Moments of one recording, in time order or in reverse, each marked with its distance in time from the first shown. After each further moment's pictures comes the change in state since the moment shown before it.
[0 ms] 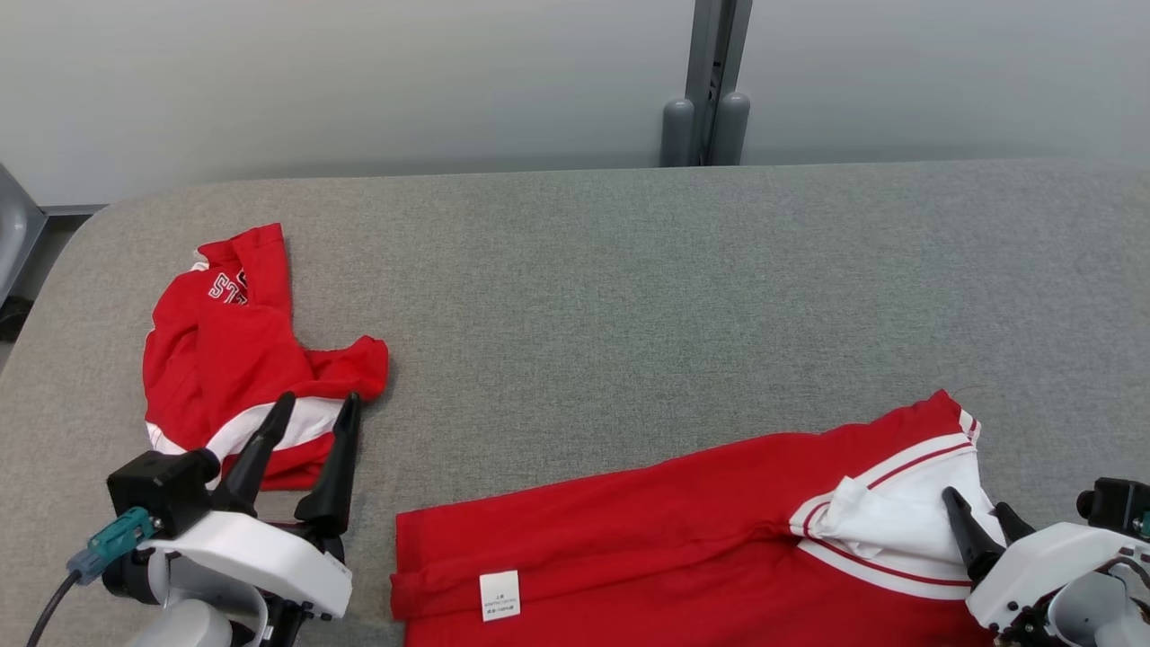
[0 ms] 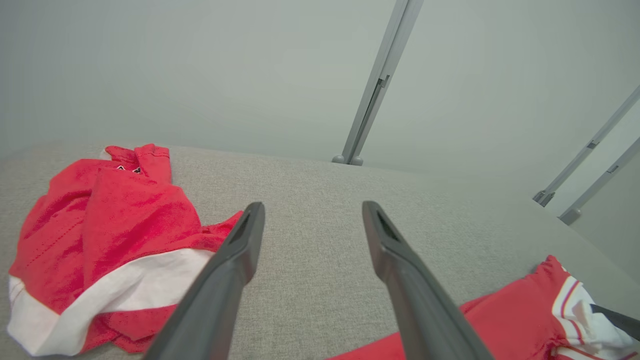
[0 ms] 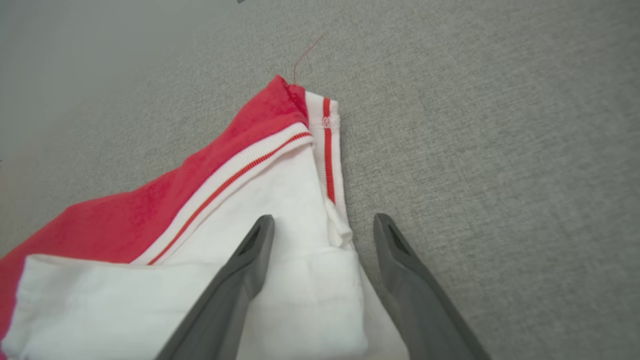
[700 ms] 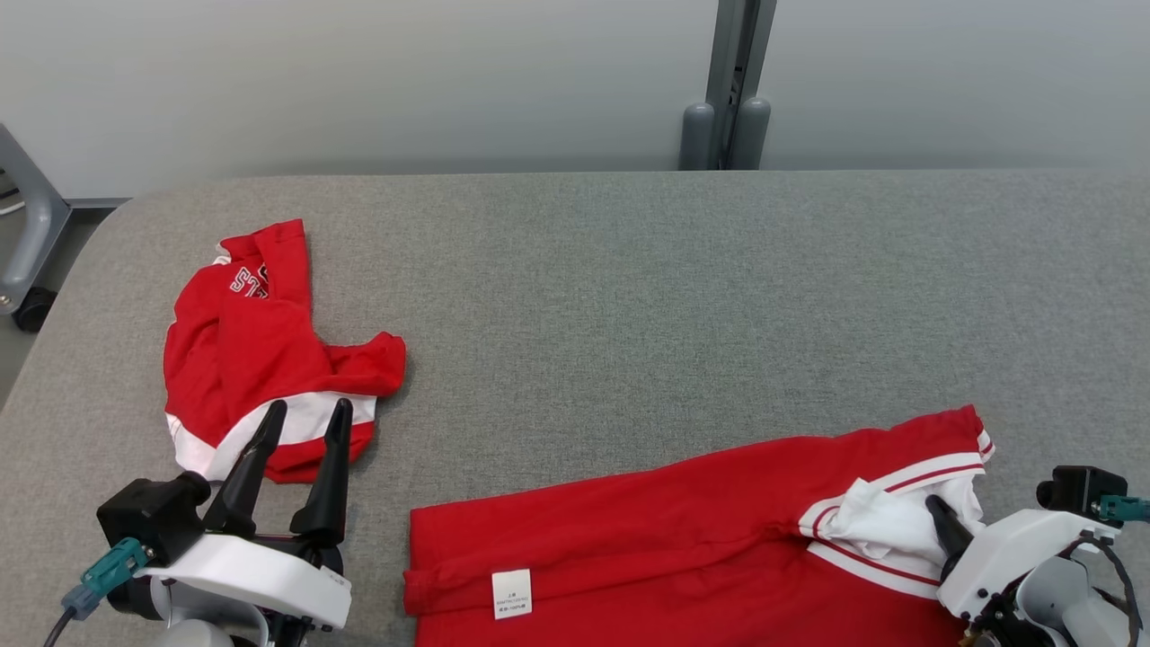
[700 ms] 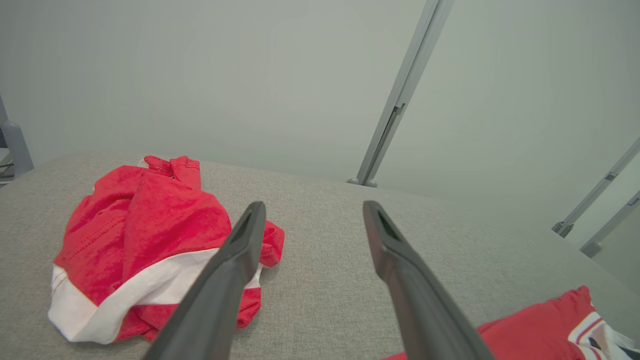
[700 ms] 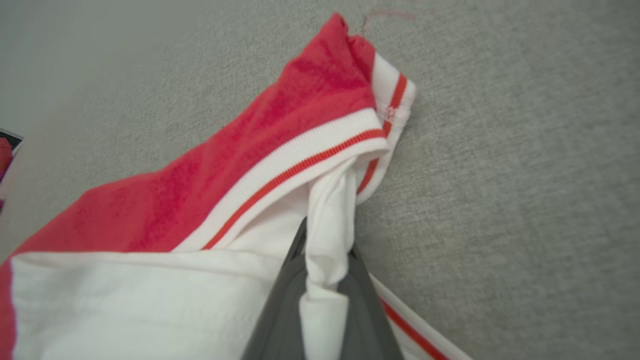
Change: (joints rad) left arm 0.112 -0.144 0.224 0.048 0.185 -0.116 -0.002; right arm -0.098 -0.023 0.189 0.144 0.166 -0.001 -0.006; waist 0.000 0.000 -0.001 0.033
